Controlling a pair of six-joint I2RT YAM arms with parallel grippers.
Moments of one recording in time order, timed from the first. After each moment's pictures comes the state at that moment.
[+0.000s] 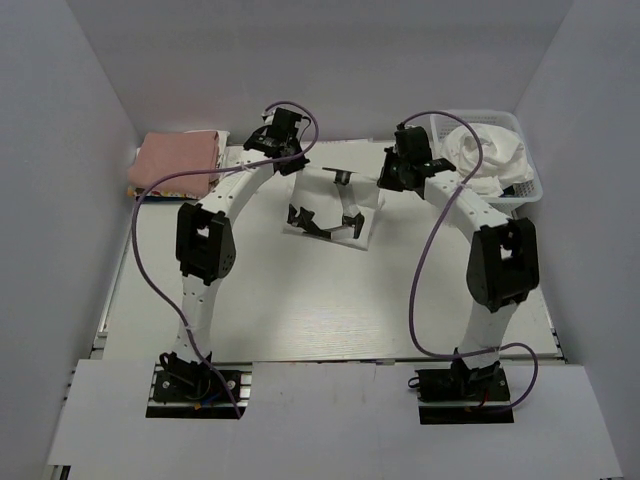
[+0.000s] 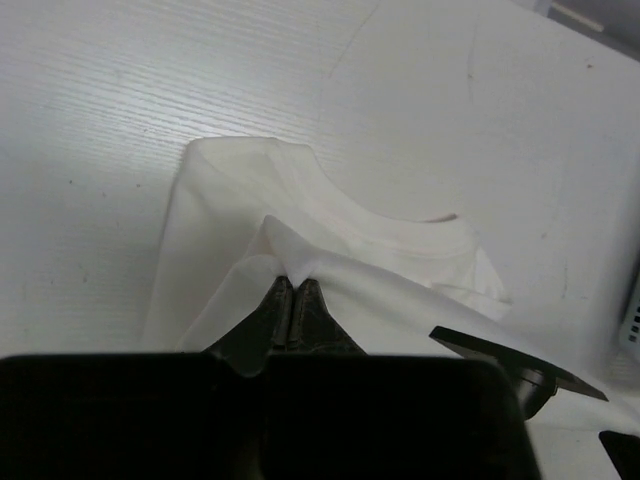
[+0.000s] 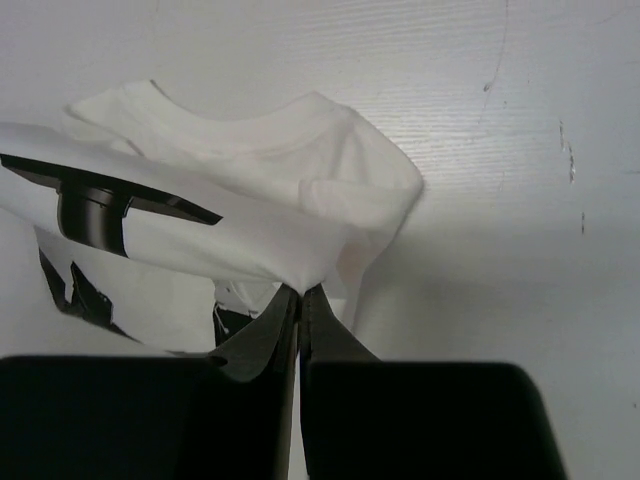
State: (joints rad) left arm -0.42 2.21 2.12 -0.68 -0.19 -0.68; right arm 0.36 1.81 1.50 -0.41 0.02 0.41
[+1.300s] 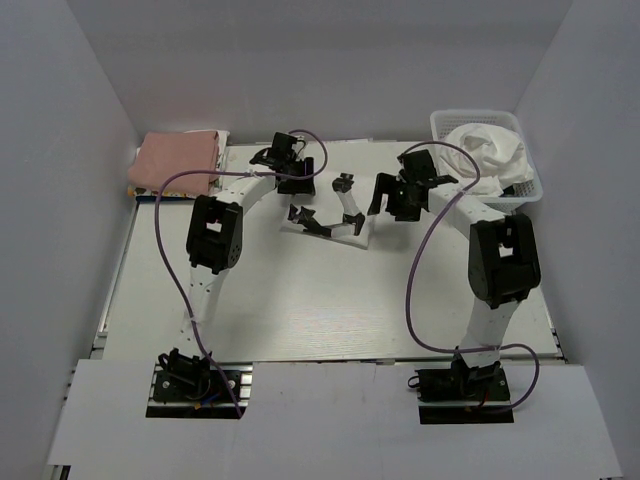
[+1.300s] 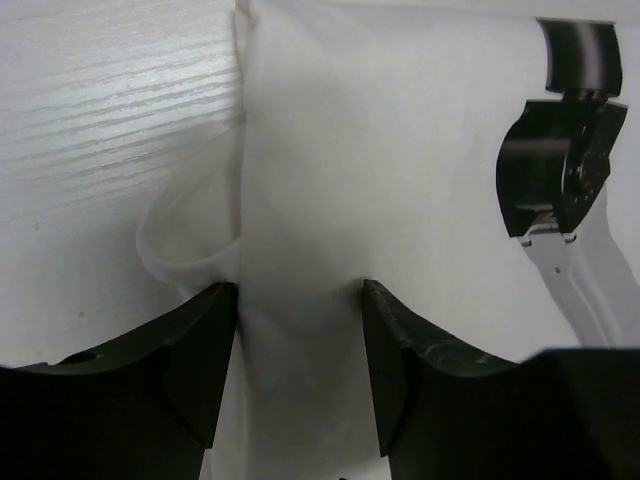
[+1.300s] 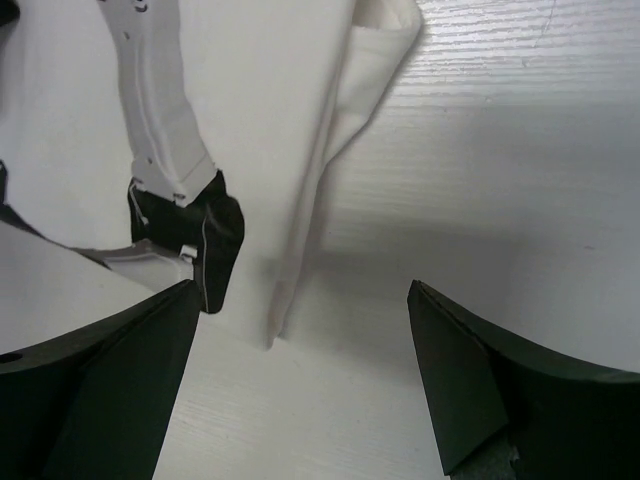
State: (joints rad) left arm -0.37 2.44 2.05 -0.48 0.13 -0.25; right arm 0.29 1.89 1.37 -0.43 -0.19 0.37
